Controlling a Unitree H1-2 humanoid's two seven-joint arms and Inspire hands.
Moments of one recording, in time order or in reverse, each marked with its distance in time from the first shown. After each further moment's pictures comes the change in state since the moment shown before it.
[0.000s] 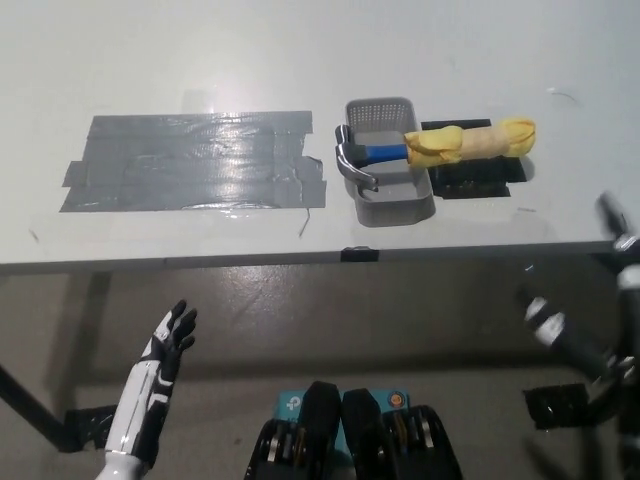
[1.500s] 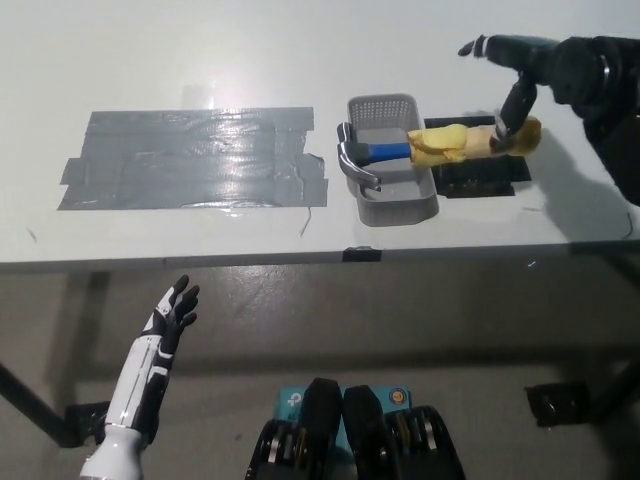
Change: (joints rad) left_arm -0.067 0.008 0.017 -0.001 -0.003 0.054 -0.018; right_arm -1.118 -0.264 0.579 1.114 -0.279 0.452 0.708
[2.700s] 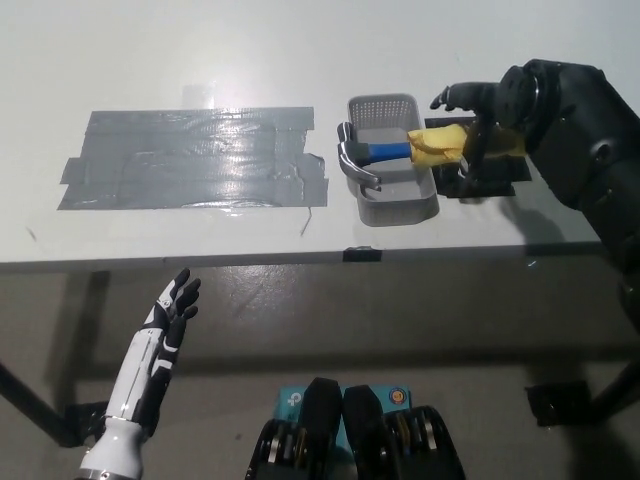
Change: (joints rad) left_arm -0.016 0.001 0.004 0.006 -0.001 -0.001 -0.008; right_arm -0.084 0.134 0.022 0.324 -0.005 -0.057 -0.030
